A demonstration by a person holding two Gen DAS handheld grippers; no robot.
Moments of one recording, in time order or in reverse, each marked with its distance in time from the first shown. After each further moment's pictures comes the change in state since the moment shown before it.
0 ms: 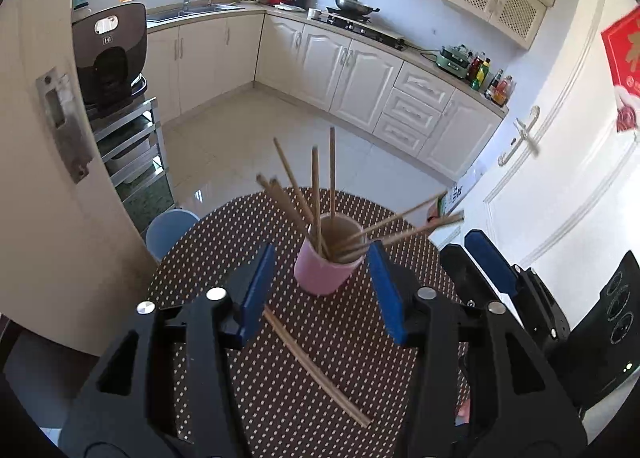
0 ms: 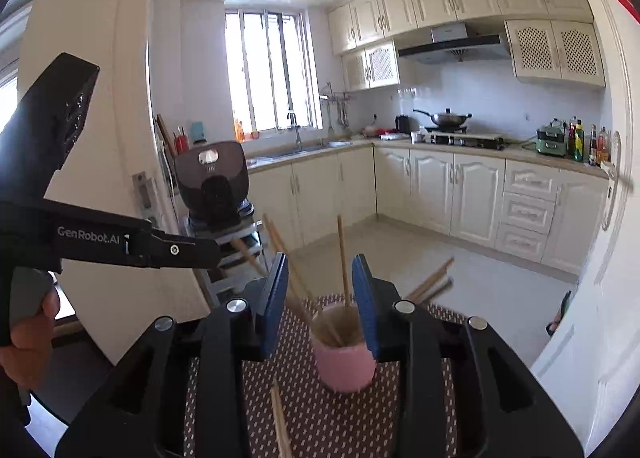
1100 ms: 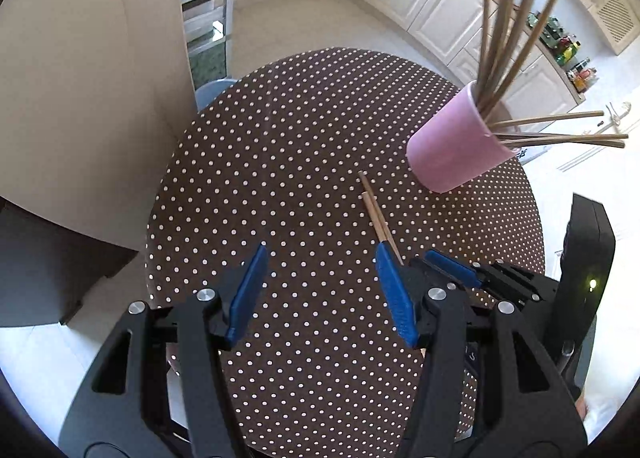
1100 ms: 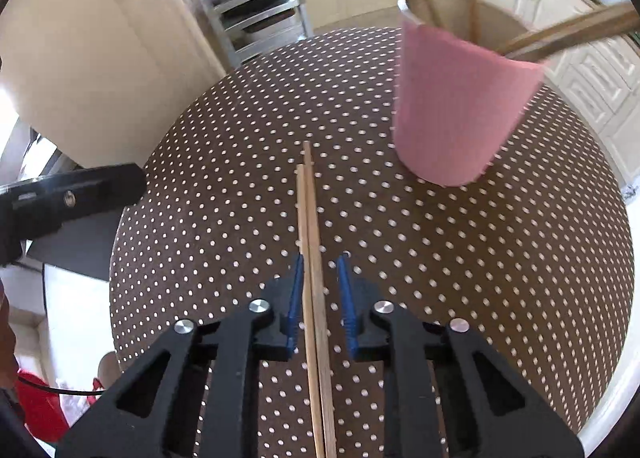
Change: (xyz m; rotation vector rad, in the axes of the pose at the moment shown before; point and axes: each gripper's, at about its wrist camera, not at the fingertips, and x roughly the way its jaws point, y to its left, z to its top) left arm 0.097 0.108 -0.096 -0.275 0.327 0.130; right arm 0.173 0.030 -0.128 -0.062 0.869 0.162
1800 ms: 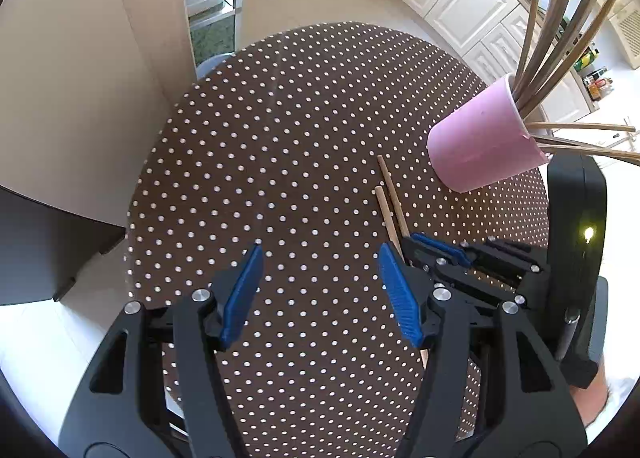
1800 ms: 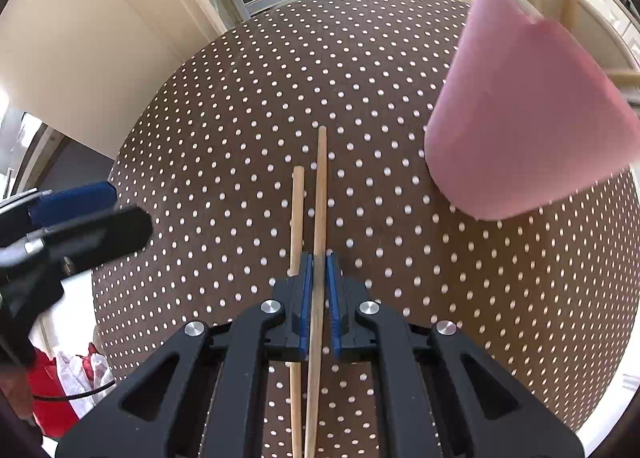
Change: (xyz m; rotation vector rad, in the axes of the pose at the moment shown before) left arm 0.034 0.004 0.009 -0.060 0.077 0.006; right arm 0.060 -0.005 0.072 -0.073 0.170 0.008
